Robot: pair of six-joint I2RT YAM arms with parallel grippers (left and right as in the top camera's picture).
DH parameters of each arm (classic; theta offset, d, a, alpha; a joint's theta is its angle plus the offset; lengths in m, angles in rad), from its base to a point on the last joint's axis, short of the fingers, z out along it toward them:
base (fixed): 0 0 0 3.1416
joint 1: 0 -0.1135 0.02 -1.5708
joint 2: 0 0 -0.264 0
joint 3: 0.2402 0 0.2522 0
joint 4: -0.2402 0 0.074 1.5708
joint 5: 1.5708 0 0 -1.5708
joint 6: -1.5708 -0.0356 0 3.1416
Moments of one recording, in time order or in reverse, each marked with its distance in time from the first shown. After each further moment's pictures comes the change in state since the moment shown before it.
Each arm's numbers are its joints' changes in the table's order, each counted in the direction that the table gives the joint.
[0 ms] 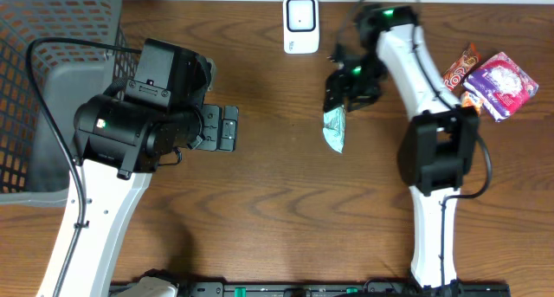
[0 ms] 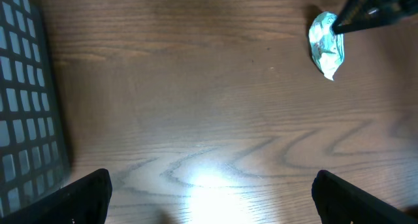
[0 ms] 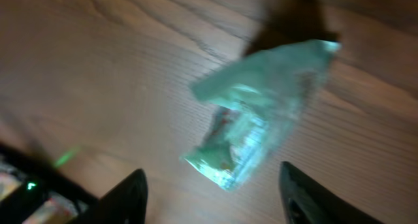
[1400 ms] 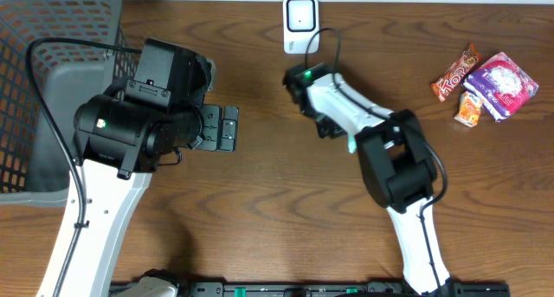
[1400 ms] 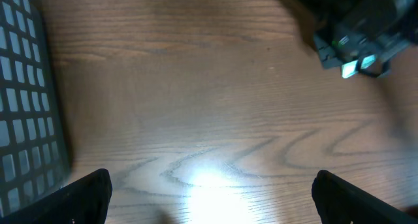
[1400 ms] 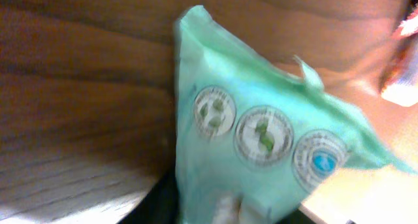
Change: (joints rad) left arm 0.000 0.000 0.000 0.000 0.000 0.000; right arm -0.268 0.029 -0.407 0.290 0.946 -0.460
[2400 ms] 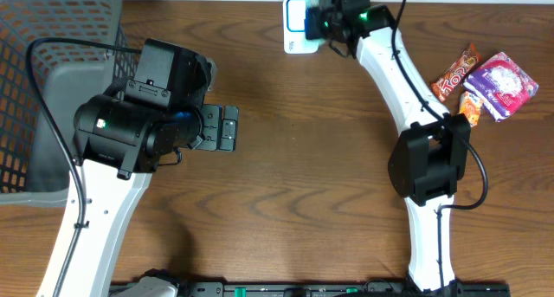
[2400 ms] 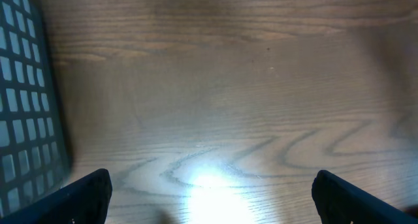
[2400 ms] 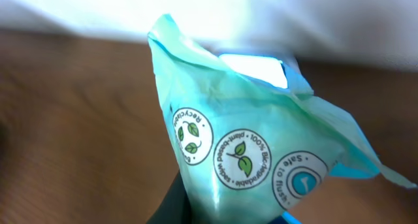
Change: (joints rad) left arm 0.000 0.000 0.000 0.000 0.000 0.000; right arm 0.167 0.036 0.404 0.651 -0.702 0.205
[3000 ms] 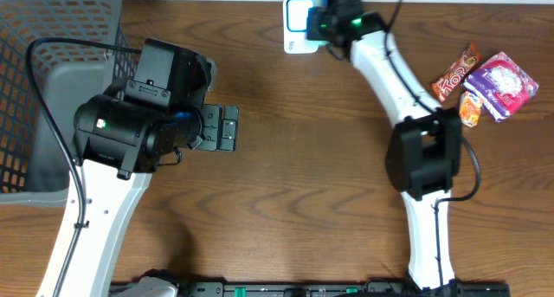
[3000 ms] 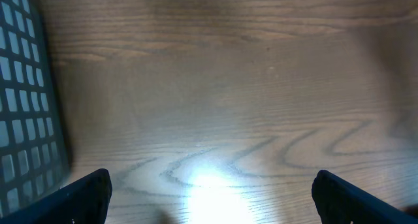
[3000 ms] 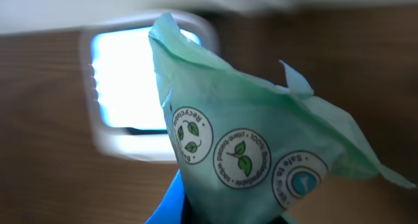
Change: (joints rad) left arm 0.000 0.000 0.000 0.000 0.000 0.000; right arm 0.041 -0.048 -0.019 -0.066 0.159 -0.106
